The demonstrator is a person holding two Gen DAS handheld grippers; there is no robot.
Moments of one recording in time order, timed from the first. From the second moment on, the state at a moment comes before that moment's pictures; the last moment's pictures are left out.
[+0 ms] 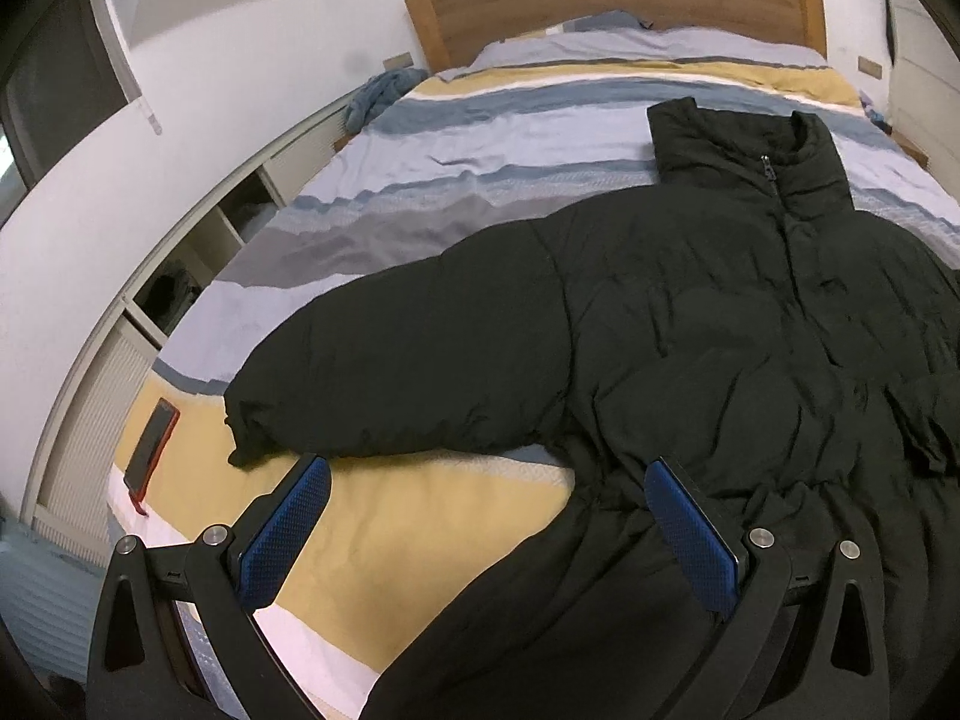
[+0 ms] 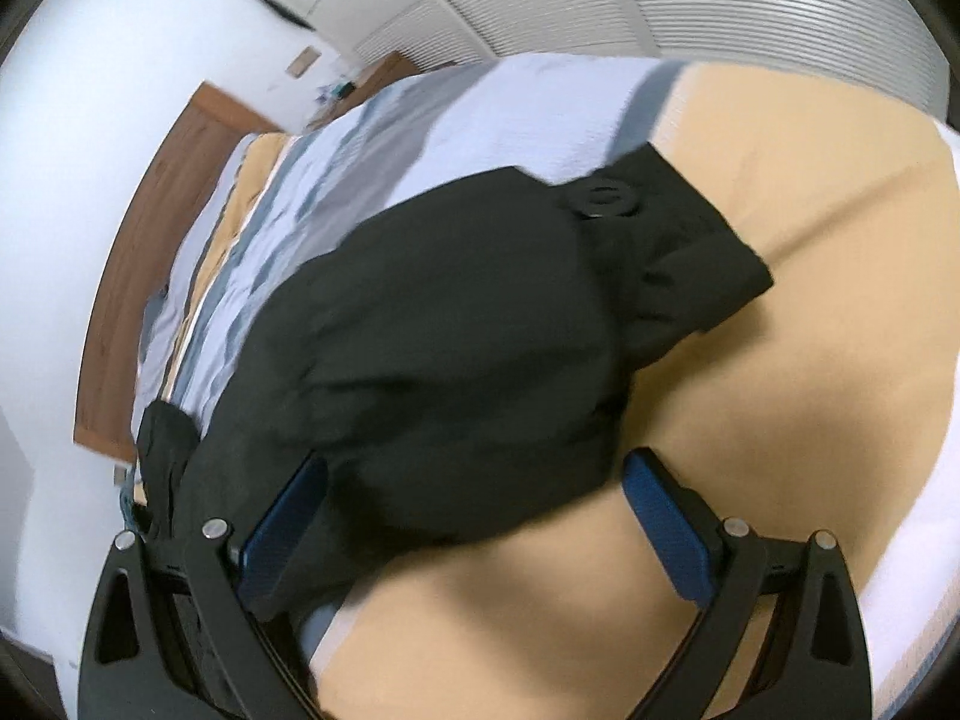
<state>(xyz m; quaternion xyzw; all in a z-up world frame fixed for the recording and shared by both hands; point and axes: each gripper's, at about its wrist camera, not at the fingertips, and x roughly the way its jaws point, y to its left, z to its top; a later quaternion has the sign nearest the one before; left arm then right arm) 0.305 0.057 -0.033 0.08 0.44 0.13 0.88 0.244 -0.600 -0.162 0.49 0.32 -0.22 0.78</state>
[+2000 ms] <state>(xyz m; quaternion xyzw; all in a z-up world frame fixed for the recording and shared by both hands) 0.183 0.109 0.023 -0.02 0.37 0.11 0.92 0.300 -0.257 -0.056 0.11 0.38 0.13 0.91</state>
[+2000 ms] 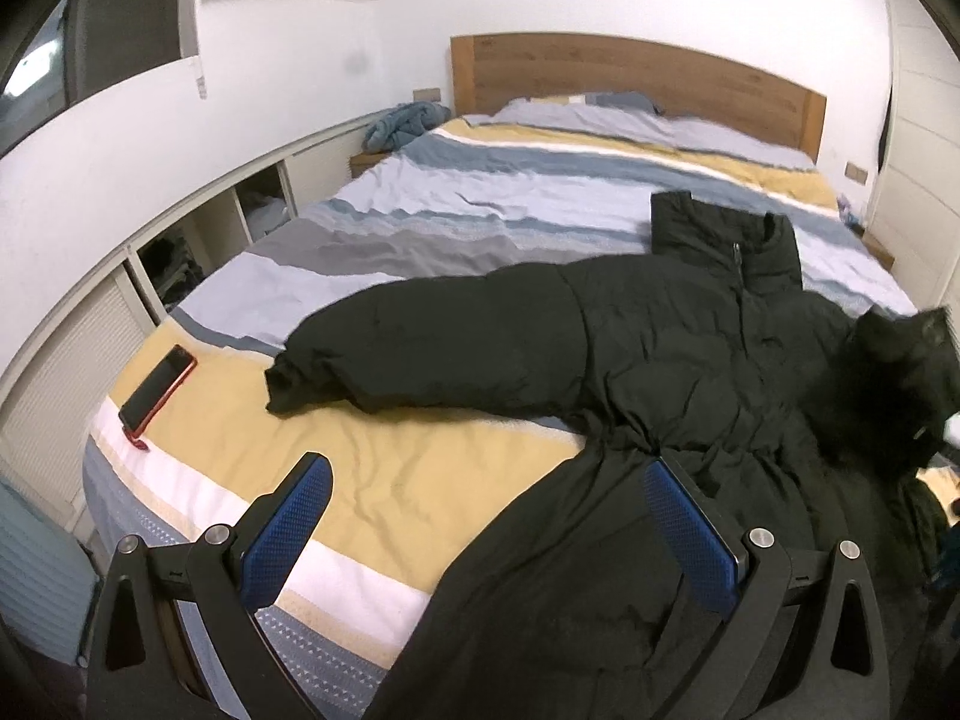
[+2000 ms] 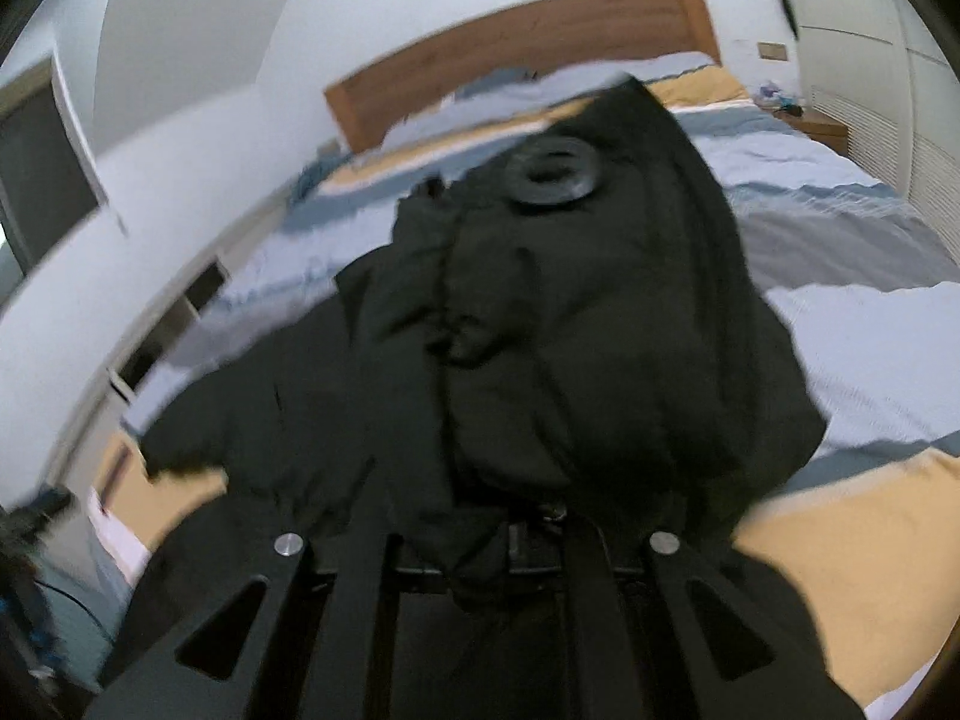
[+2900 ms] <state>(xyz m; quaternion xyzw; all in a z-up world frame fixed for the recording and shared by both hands) 0.161 -0.006 0.060 -0.02 0.36 -0.02 0.93 0.216 -0.273 -0.022 0.07 0.39 0.15 0.91</state>
